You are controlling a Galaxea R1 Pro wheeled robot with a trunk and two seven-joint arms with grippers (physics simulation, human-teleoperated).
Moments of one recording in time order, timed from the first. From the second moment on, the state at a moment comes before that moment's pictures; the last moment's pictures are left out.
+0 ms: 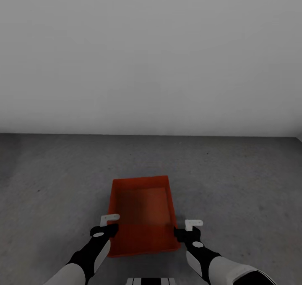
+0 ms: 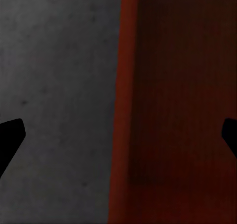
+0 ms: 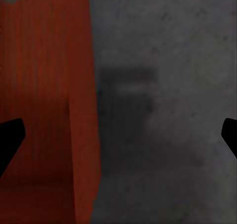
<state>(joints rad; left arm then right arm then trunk) -0.58 -0.08 -0.06 -0.43 0.10 0.10 0.29 -0.70 0.13 0.30 -0.02 -0.26 -0.25 -0.15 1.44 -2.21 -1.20</state>
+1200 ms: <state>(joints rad) -0.58 -0.08 -0.06 -0.43 0.10 0.10 0.29 -0.70 0.13 0.30 -0.02 -0.26 -0.26 -0.16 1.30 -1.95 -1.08</state>
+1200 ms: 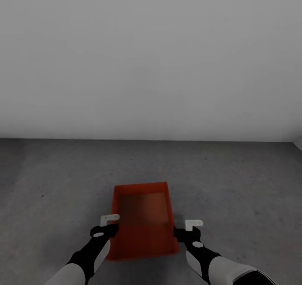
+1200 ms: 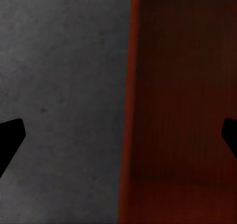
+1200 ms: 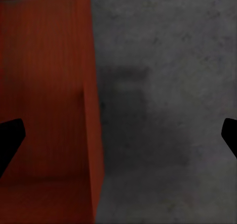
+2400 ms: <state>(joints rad) -0.58 -0.08 -0.06 -0.42 0.10 0.10 0.29 -0.70 0.13 0.30 -0.02 -0.26 -0.26 -0.17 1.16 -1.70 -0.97</state>
